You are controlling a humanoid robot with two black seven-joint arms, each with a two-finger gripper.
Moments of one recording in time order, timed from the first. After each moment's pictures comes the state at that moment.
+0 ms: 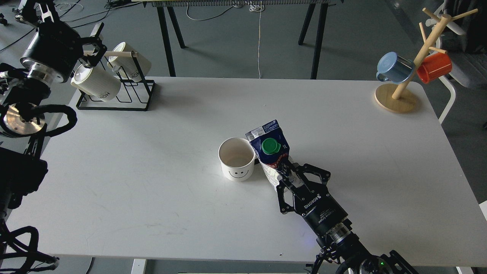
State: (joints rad) left arm -0.58 0.37 -1.45 -0.99 0.40 -0.35 0.02; right arm -0.12 0.00 1.06 1.36 -0.11 0.49 -0.04
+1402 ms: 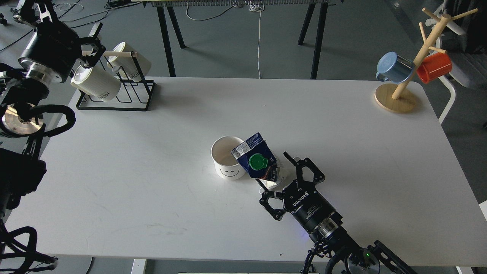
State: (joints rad) left arm -0.58 0.37 -1.45 -0.99 0.40 -0.35 0.02; right arm -0.02 0.00 0.98 1.26 -0.12 0.49 0.03
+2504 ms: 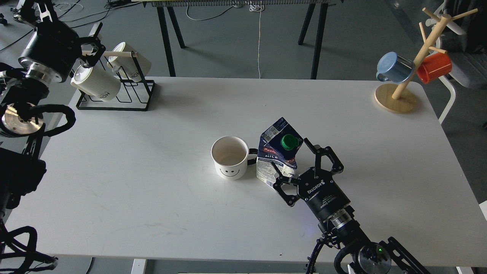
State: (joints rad) left arm -0.58 0.37 -1.45 -0.99 0.40 -0.35 0.02; right arm -0.06 0.00 1.07 1.33 -0.10 0.49 0.02
